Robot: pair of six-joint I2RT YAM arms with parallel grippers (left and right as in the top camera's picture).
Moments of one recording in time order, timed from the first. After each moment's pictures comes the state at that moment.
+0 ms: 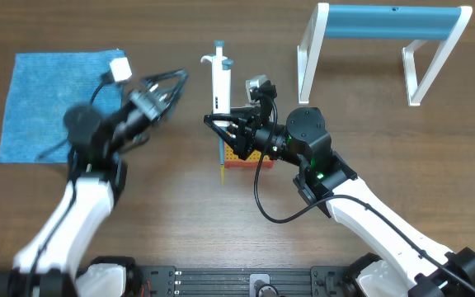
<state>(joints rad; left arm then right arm) -0.02 1.32 0.61 0.70 0.84 -1.26 0.56 1.33 0.72 0.51 -0.58 0.67</state>
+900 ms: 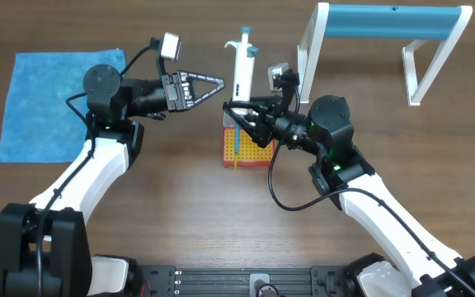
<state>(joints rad) -0.11 1.55 0.82 0.89 1.27 -1.24 0.44 1.31 0.72 0.49 -0.70 0.69</state>
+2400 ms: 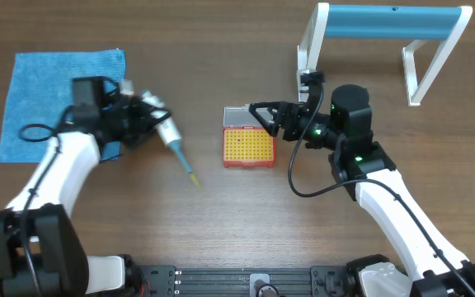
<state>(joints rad) 0.15 1.55 0.91 -0.47 0.65 -0.69 0.24 1.31 0.73 0.16 -0.74 0.67</state>
